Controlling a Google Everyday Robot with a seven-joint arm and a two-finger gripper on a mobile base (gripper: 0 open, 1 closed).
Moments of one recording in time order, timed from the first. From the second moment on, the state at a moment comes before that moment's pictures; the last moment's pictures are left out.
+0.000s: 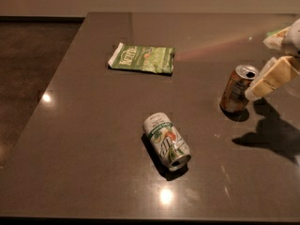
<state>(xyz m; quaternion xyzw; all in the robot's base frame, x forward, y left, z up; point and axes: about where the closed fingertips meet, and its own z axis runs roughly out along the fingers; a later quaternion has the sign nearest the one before) 0.513 -0.252 0.945 -0.50 0.82 0.07 0.29</state>
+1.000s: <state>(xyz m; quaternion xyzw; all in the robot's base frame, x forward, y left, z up) 0.520 -0.257 0.914 -0.46 0.80 0.14 0.37</state>
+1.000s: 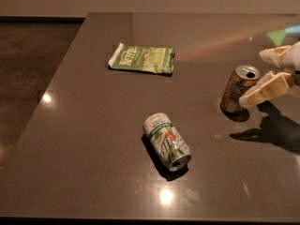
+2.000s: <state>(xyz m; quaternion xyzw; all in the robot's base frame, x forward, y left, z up) 0.520 -0.246 0.905 -0.44 0.78 0.19 0.39</state>
